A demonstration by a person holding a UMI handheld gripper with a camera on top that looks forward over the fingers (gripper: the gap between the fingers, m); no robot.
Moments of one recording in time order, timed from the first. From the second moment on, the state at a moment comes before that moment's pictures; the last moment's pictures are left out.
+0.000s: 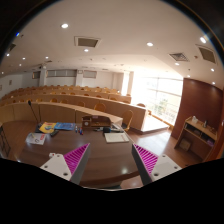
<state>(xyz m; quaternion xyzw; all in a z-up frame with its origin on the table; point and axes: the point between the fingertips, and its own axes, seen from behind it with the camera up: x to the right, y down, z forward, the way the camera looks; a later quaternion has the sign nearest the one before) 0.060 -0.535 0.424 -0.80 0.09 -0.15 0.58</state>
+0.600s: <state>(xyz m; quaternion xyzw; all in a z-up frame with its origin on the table) -0.054 -0.490 0.134 -0.86 0.09 -0.07 0.49</state>
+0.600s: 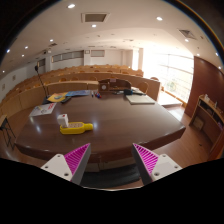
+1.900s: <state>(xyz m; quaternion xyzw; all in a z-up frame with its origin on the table) -0.247 -0.221 0.057 -0.85 0.05 0.02 0.52</state>
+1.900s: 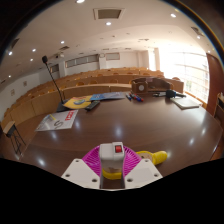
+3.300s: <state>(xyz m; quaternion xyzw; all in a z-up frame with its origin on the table) 0.032 -0.250 0.085 -0.85 0.08 -0.05 0.52</state>
